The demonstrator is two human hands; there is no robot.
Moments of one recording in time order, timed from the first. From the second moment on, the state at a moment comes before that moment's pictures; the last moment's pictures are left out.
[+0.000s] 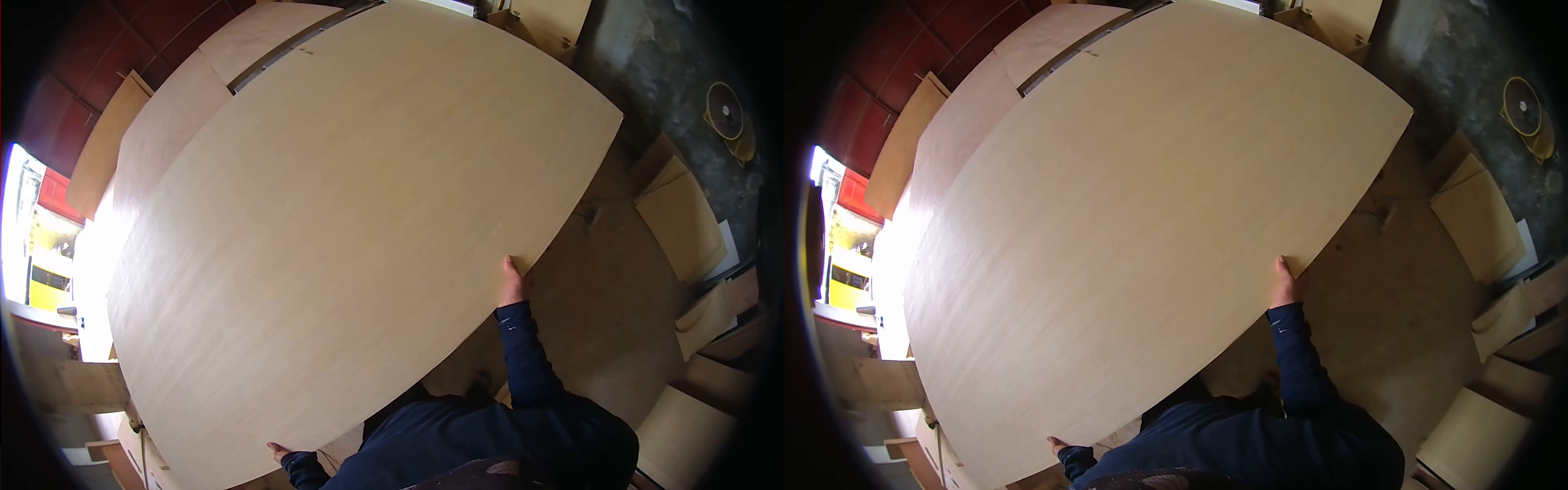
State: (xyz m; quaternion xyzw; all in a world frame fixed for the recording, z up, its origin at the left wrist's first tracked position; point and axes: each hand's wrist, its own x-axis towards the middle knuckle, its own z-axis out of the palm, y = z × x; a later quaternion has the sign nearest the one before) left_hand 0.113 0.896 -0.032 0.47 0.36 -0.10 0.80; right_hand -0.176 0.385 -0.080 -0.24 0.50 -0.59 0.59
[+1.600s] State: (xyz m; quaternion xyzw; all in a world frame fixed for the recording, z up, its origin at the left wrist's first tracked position) left_hand 0.199 0.691 -0.052 0.65 0.42 0.17 0.61; right_hand -0.018 0.268 -0.159 -0.31 0.52 -0.59 0.53
